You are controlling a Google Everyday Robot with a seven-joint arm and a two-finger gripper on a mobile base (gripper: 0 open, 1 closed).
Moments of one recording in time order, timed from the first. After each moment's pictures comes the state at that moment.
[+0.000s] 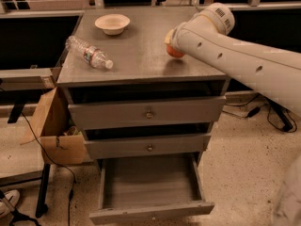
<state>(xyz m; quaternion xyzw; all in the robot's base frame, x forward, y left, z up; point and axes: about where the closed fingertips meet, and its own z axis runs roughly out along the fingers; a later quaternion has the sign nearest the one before) 0.798 -0.112 0.881 -0.86 0.12 -0.47 0.13</state>
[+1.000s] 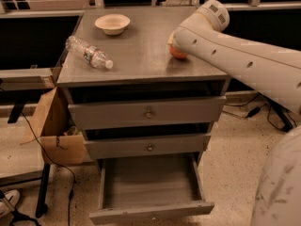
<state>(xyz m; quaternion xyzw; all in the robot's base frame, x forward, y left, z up) 0.808 -0.127 0.866 -0.87 0.16 -0.45 0.09</state>
